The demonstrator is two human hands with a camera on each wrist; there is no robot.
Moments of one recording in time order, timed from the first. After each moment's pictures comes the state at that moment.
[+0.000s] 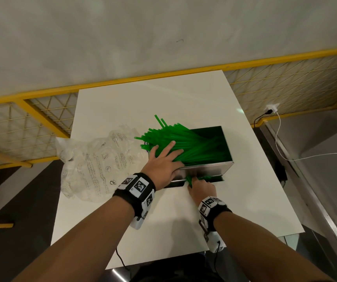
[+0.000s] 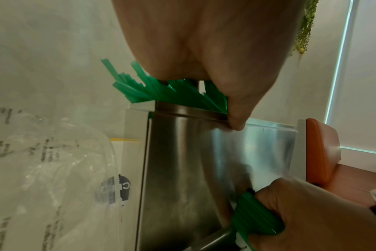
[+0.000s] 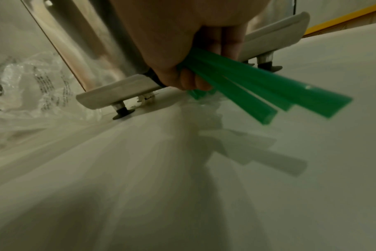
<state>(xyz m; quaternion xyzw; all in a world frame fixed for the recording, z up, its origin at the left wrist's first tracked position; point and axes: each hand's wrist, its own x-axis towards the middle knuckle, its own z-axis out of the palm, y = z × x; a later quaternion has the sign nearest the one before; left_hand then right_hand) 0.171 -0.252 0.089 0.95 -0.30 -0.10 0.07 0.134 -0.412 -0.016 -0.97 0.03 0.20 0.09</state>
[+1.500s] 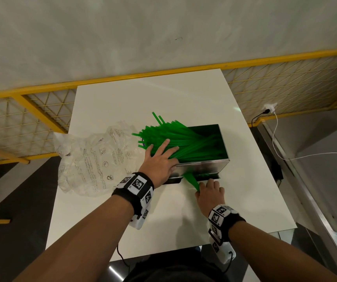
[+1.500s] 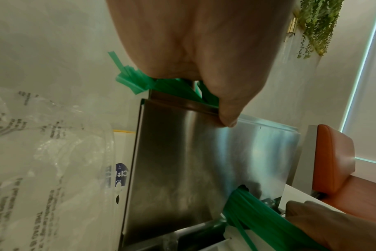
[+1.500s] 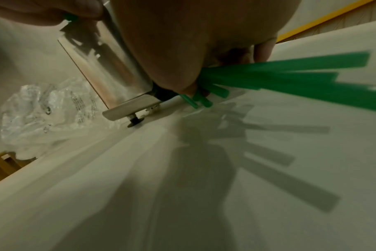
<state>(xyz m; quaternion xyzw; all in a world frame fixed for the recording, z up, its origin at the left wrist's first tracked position) 0.161 -0.257 0.084 0.96 -0.26 -0.11 0.06 0.095 -0.445 -0.024 -0.98 0.03 0.20 0.02</state>
